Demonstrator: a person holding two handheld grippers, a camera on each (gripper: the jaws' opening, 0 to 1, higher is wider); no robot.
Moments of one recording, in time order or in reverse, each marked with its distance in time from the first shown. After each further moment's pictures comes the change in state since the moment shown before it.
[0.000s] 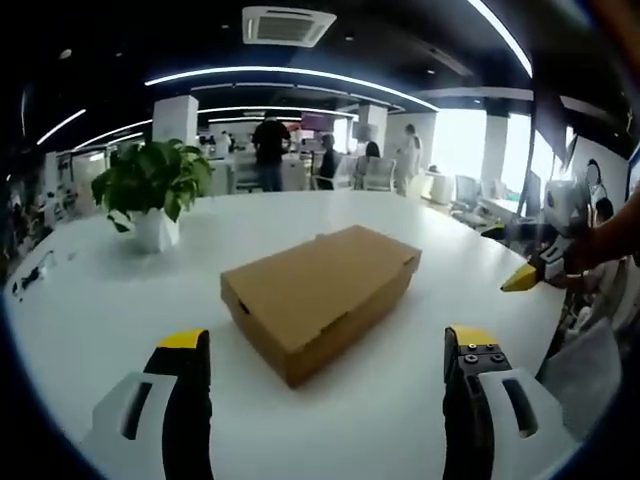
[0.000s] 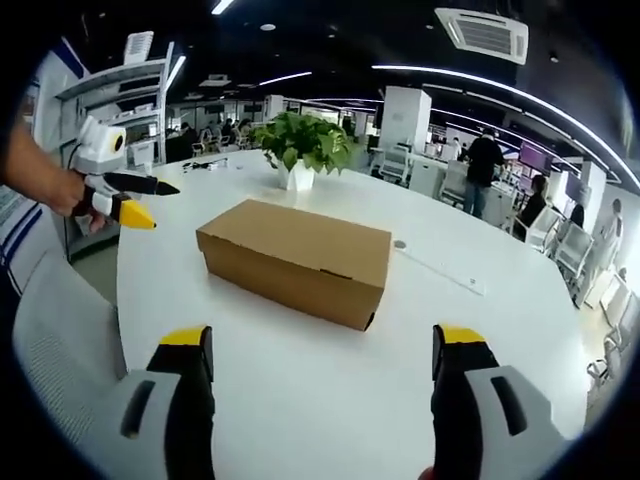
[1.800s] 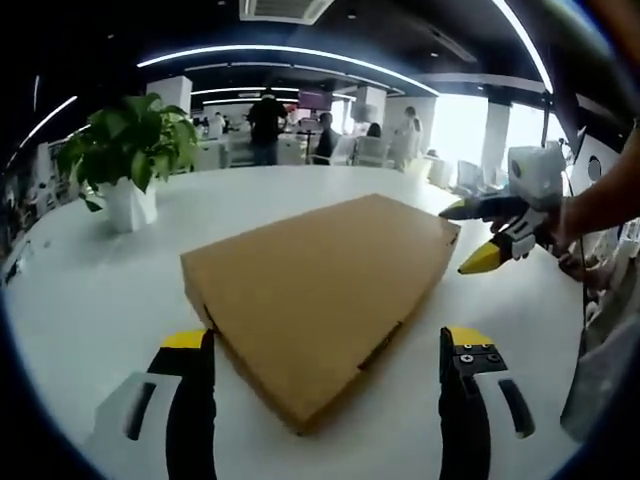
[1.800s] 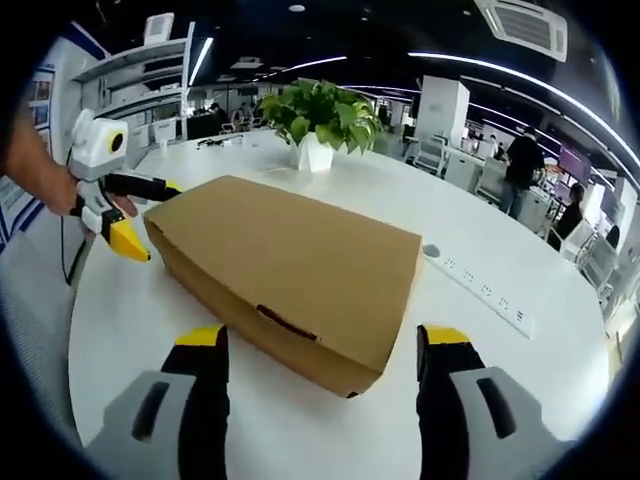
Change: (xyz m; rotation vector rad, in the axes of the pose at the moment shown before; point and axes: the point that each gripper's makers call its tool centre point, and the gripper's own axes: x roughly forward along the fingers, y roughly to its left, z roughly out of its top) left arm 0.101 0.021 -0.031 -0.011 0.078 -0.020; right arm 0.136 -0.032 -0.004 -0.075 0.062 0.154
